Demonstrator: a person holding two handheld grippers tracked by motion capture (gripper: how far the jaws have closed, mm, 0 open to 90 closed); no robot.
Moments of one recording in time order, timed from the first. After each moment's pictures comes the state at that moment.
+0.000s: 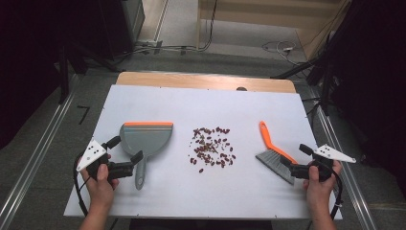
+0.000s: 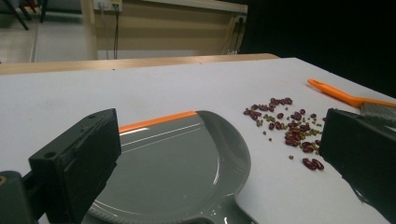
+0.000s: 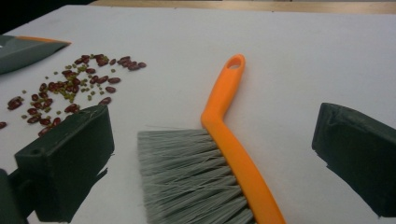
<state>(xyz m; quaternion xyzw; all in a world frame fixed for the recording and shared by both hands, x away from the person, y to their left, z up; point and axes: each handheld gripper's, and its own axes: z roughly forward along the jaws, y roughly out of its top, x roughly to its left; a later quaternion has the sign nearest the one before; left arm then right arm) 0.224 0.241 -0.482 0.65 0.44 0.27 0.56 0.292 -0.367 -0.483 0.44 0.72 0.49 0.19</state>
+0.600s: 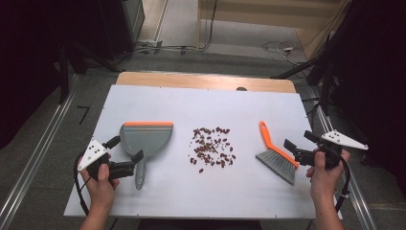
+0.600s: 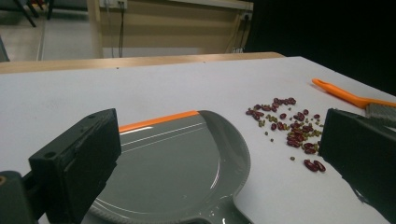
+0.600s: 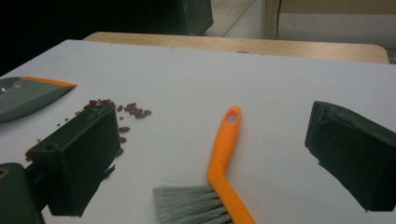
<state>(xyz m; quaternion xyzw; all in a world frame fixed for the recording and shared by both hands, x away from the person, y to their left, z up) 0.224 0.238 -0.477 0.64 0.44 0.27 0.56 0.301 -0.355 -0.421 0.45 0.71 0.50 0.21</state>
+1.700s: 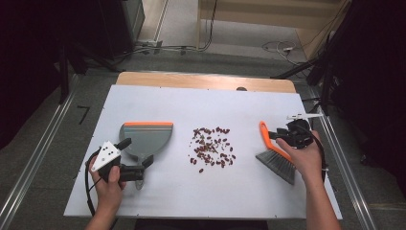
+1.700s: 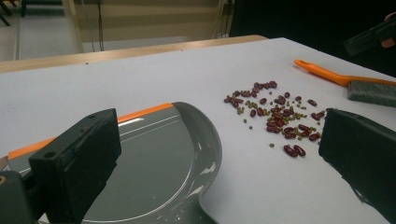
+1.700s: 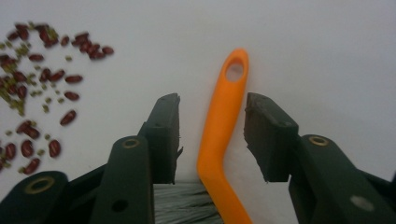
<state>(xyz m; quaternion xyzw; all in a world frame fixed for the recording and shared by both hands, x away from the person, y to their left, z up) 0.225 0.216 -0.479 0.68 0.42 0.26 0.55 0.371 -0.305 -0.440 0.49 0.80 0.30 0.14</state>
